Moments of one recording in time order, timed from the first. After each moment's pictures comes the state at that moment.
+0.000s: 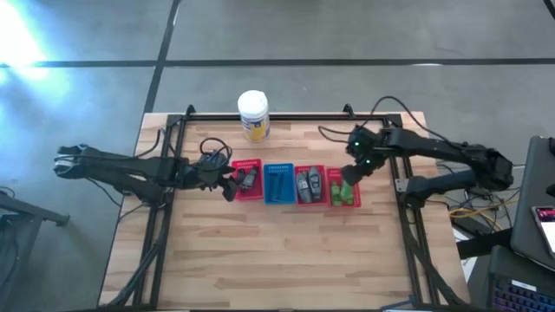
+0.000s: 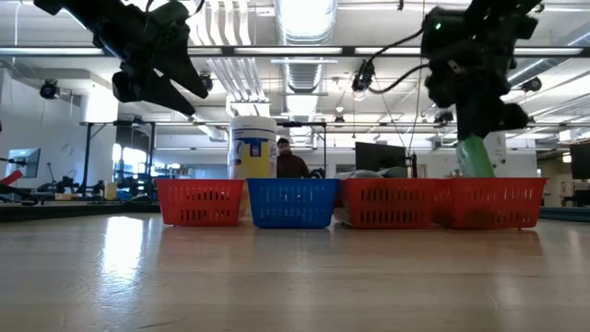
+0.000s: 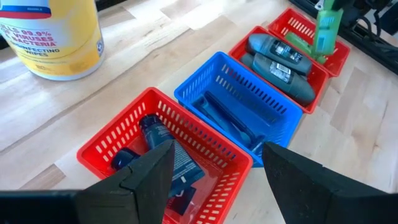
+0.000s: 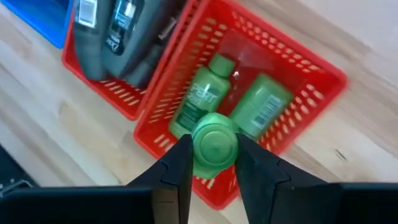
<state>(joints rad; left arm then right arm) -0.07 0.98 0.72 -0.42 -0.41 -0.69 -0.42 1.13 0.83 -0.94 -0.30 0.65</state>
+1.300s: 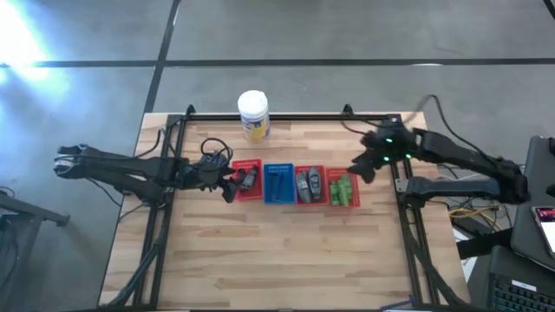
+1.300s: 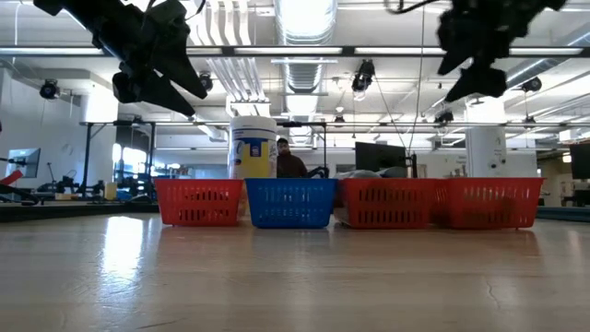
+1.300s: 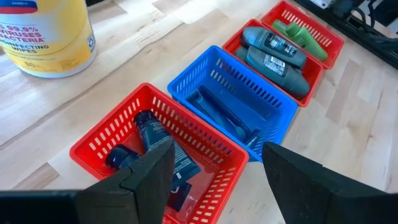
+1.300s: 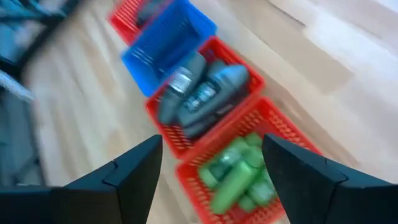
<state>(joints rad) -0.07 0.98 0.71 -0.42 -0.38 -0.67 -0.39 0.89 0.87 -0.82 -0.23 0.48</state>
